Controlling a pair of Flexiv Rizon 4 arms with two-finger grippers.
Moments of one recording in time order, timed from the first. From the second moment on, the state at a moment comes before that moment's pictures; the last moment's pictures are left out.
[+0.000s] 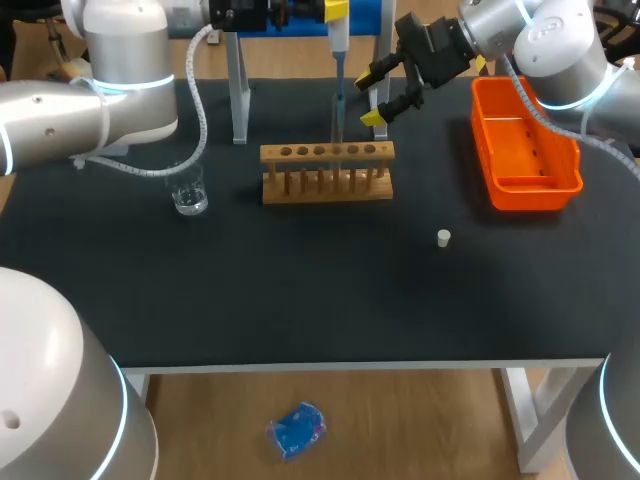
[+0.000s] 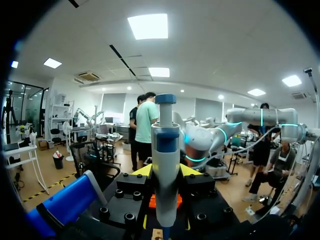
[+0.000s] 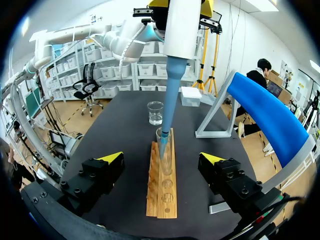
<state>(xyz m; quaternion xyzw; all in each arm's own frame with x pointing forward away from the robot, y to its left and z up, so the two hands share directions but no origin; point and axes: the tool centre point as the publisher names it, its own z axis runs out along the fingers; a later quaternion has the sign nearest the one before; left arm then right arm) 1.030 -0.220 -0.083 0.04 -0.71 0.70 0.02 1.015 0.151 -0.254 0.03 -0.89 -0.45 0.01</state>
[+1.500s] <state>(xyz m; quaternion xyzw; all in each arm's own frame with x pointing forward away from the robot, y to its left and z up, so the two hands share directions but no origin) 1.026 -0.220 -0.084 0.04 -0.71 0.70 0.01 1.015 0.151 -0.254 0.03 -0.89 -0.45 0.01</state>
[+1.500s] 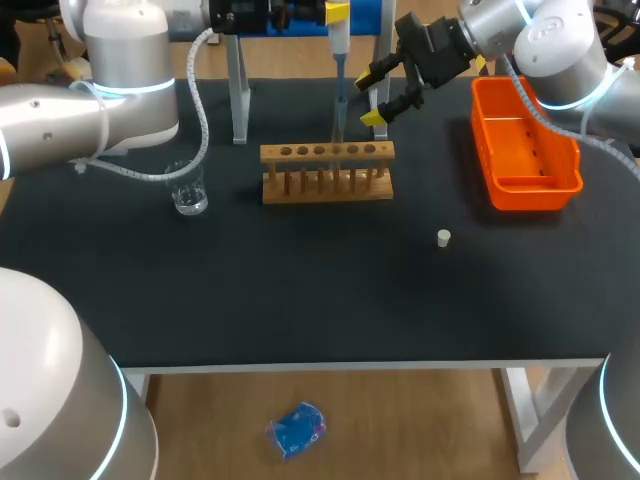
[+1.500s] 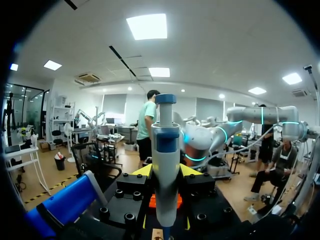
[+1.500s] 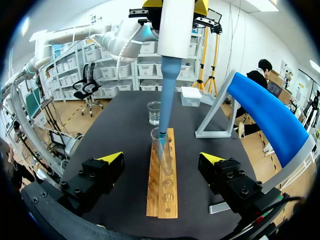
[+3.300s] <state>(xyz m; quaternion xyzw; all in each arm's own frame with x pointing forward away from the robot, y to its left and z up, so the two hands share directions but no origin) 1.034 -0.215 -0.082 0.04 -0.72 0.69 0.00 1.015 0.151 -0.254 0.03 -0.89 -0.45 0.01</state>
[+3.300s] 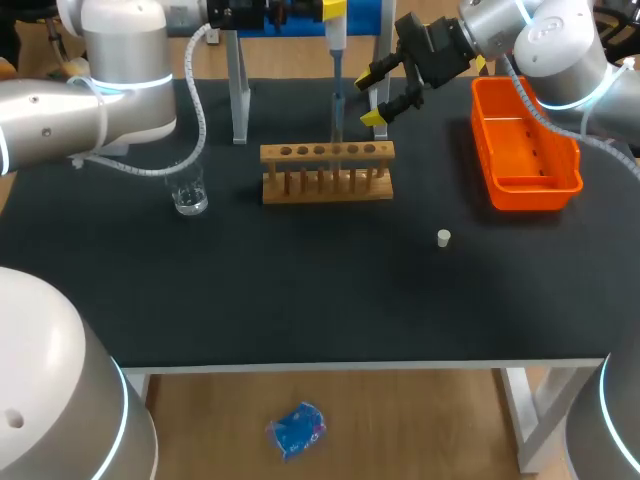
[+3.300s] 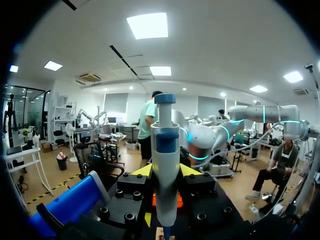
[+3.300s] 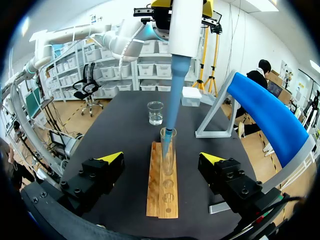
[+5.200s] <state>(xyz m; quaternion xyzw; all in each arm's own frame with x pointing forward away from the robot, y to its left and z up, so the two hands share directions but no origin) 1.037 -0.215 -0.083 0.05 -0.72 0.69 0.00 1.025 0.102 -0.097 0.06 -0.84 -0.54 -0.03</state>
